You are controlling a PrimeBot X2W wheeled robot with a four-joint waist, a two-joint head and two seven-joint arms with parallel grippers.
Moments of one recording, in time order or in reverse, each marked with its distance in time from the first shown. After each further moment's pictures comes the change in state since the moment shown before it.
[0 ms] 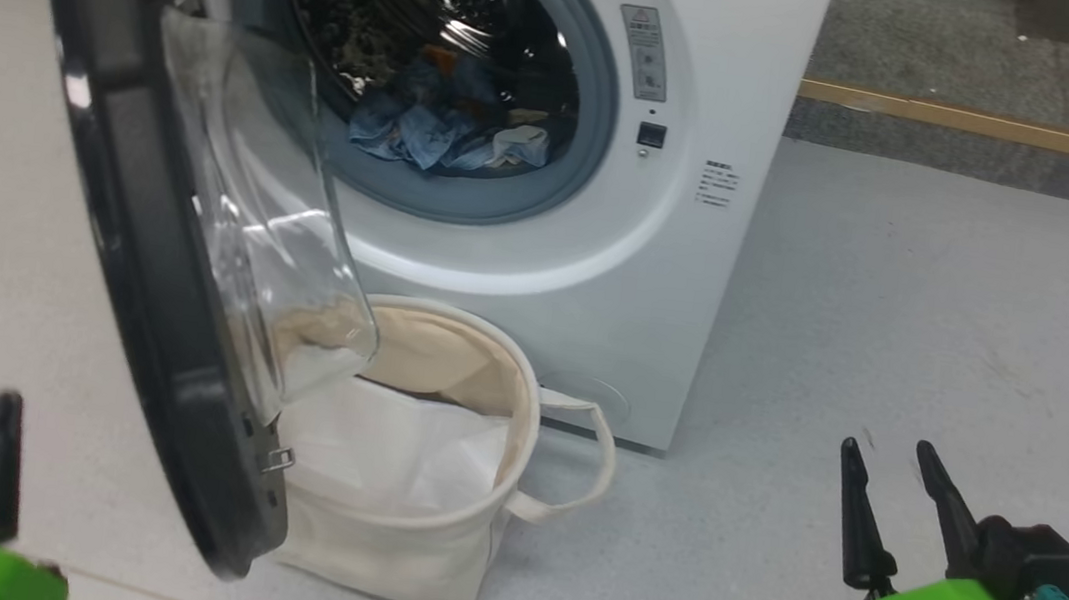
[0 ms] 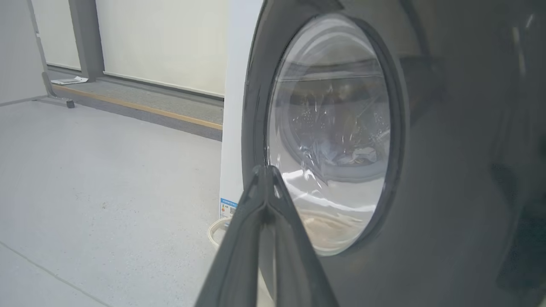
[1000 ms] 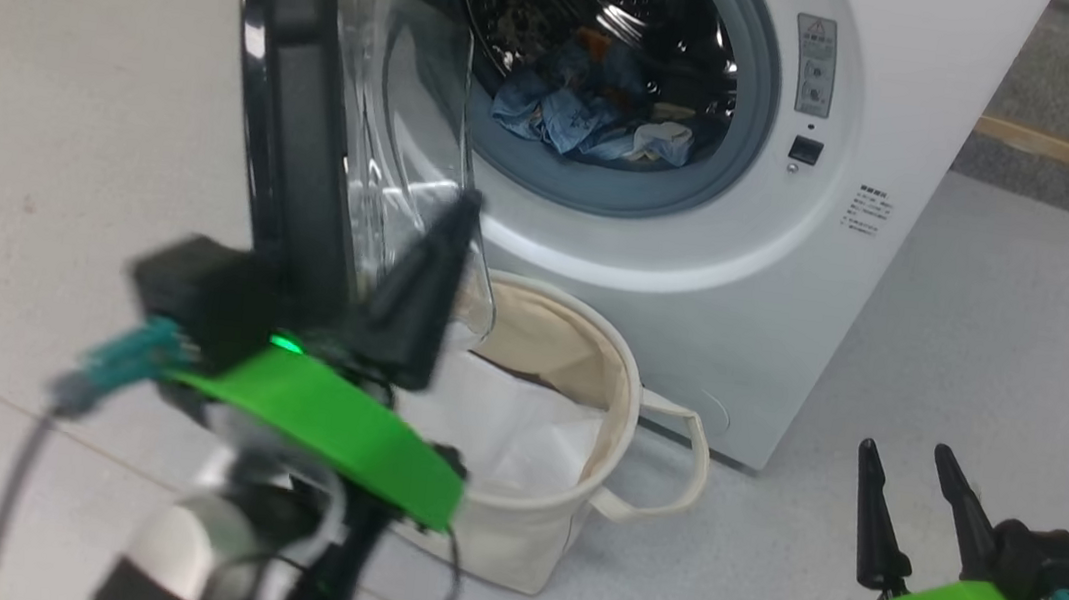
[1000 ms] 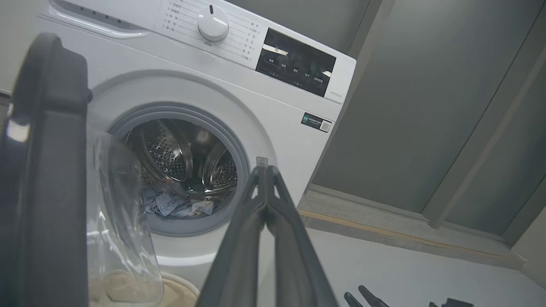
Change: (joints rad) left arm -0.279 -0.236 -0.438 -0.679 -0.093 0.281 0.554; right arm 0.014 0.003 -0.041 -0.003 -0.003 0.000 0.000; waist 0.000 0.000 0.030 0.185
